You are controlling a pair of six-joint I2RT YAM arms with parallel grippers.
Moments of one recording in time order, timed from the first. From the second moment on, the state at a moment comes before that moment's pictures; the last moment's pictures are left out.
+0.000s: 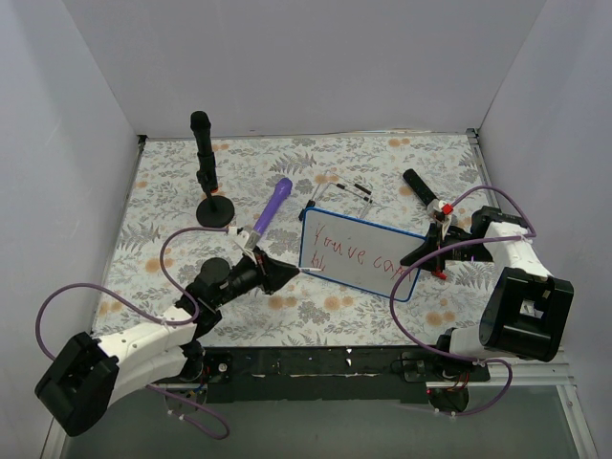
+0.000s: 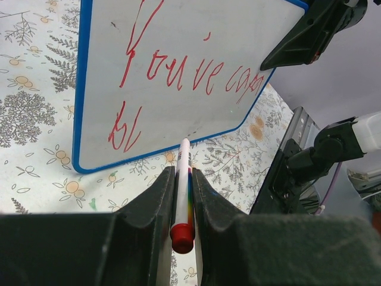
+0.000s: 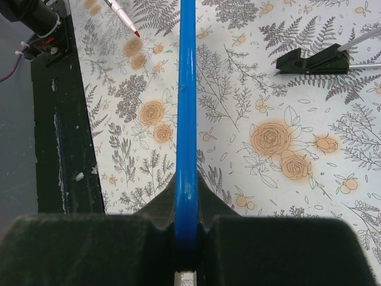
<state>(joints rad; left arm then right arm) -0.69 0.91 0.20 0.64 0.30 -0.58 -0.23 1.39 0.87 -1.17 -1.26 -1.30</state>
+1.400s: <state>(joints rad) -0.70 1.25 0.36 0.65 0.27 -0.46 -0.23 1.39 0.87 -1.17 -1.26 -1.32</state>
